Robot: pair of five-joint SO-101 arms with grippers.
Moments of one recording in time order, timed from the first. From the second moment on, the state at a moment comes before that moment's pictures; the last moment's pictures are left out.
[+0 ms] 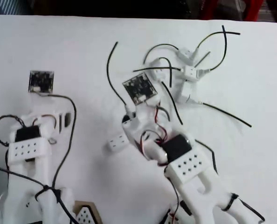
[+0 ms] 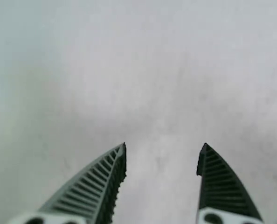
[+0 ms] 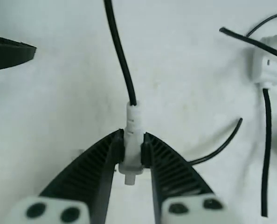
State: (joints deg) left arm -18.8 -38.2 59.0 43.6 -13.0; right arm -35.4 -46.1 53.2 43.2 0.0
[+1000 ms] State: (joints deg) left arm 11.1 -38.2 38.2 63.4 -6.5; right arm -41.7 -55.9 75.1 18.1 -3.4
